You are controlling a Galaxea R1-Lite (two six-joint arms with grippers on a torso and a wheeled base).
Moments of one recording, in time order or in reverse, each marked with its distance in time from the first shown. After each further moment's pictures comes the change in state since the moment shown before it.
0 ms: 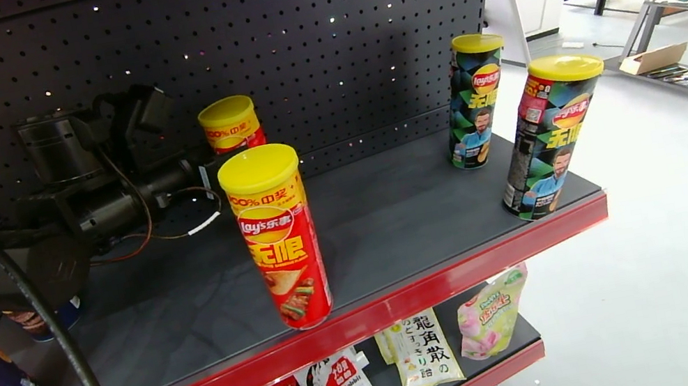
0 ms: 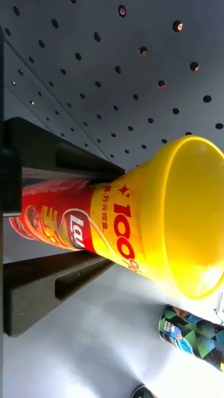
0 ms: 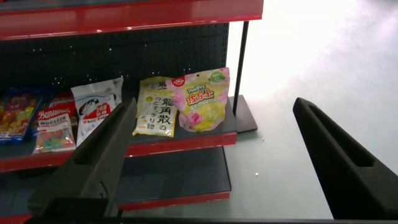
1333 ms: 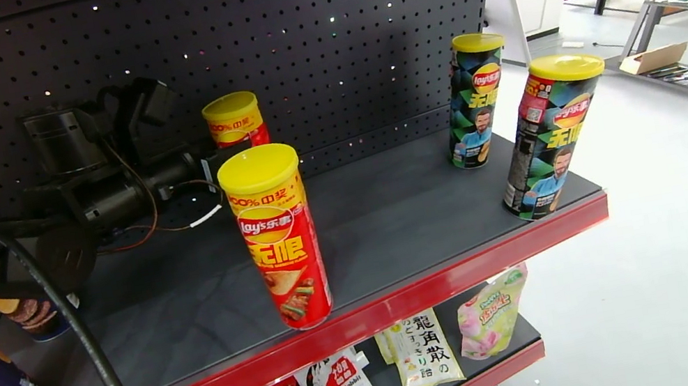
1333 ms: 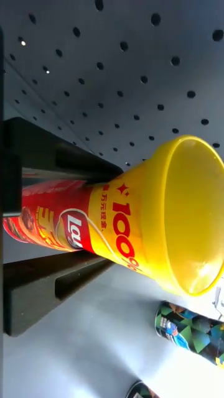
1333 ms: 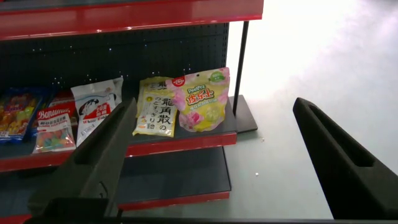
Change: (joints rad) left arm 0.002 0.020 -0.051 -0.001 -0.031 0.000; right arm 0.000 0.000 0.000 0.000 0.000 0.000
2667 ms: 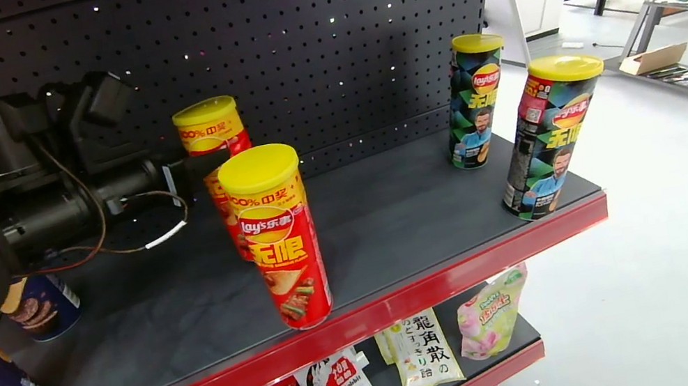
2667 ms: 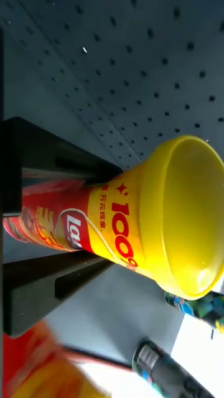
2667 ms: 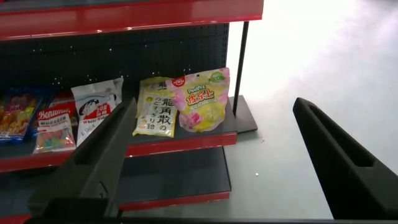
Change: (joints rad) left arm 0.001 -0.192 0.103 0.161 0.000 -0.048; right arm 0.000 0.000 0.000 0.000 0.000 0.000
